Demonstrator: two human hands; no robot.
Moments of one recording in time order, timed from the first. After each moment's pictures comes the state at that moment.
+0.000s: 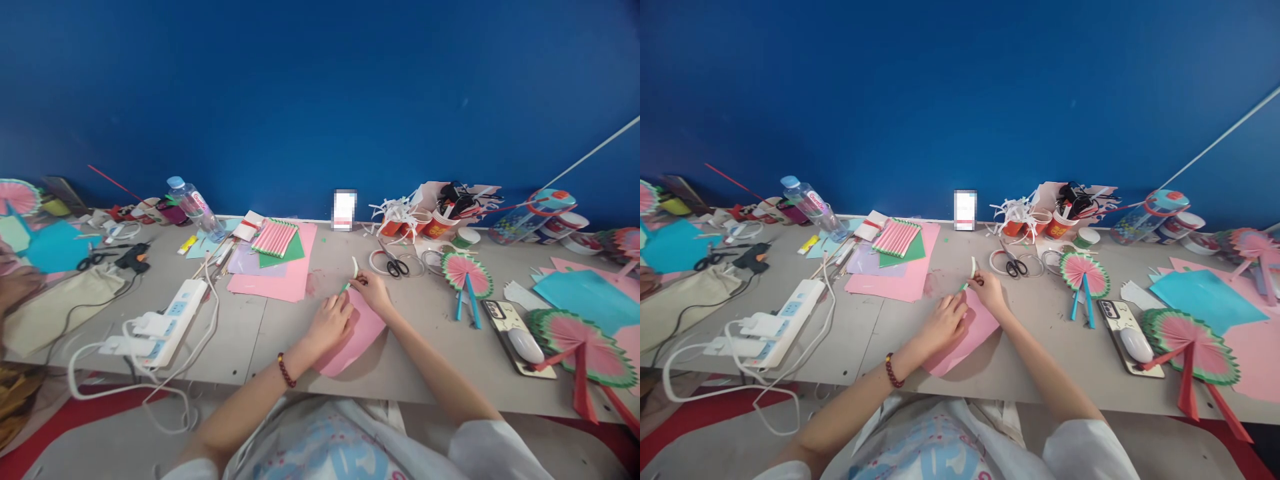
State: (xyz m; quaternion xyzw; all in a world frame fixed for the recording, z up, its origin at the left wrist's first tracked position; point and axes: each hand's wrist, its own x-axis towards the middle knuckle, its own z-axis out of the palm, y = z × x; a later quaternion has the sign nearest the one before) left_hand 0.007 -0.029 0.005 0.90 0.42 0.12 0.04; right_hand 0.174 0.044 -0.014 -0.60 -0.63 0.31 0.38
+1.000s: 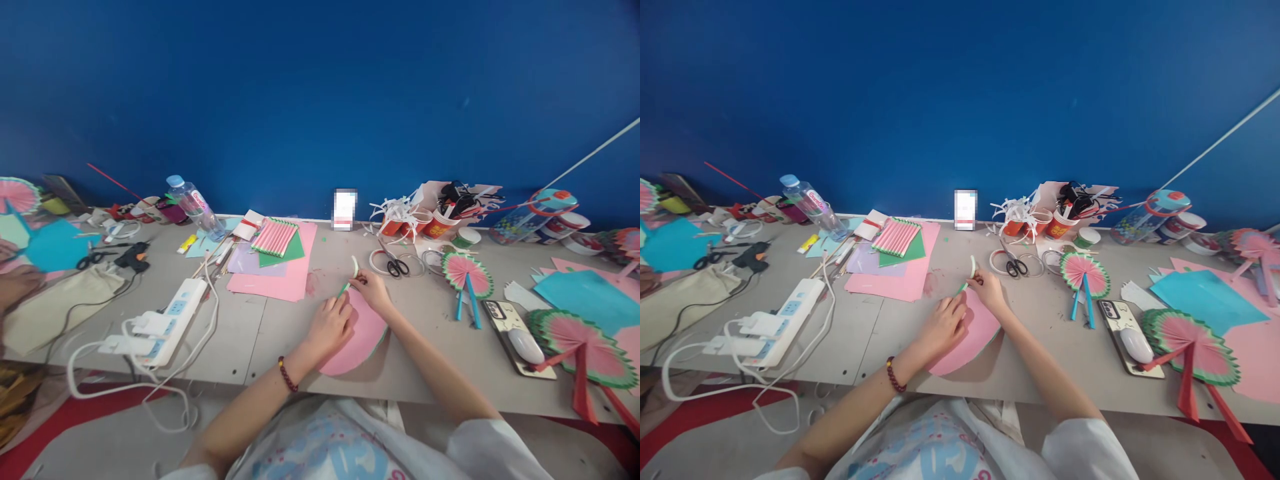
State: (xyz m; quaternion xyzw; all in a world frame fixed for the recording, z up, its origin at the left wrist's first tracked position) left_hand 0.007 -0.036 0.000 0.88 0.44 0.14 0.07; right_hand 0.174 0.045 -0.012 -0.60 -0.63 0.33 0.37
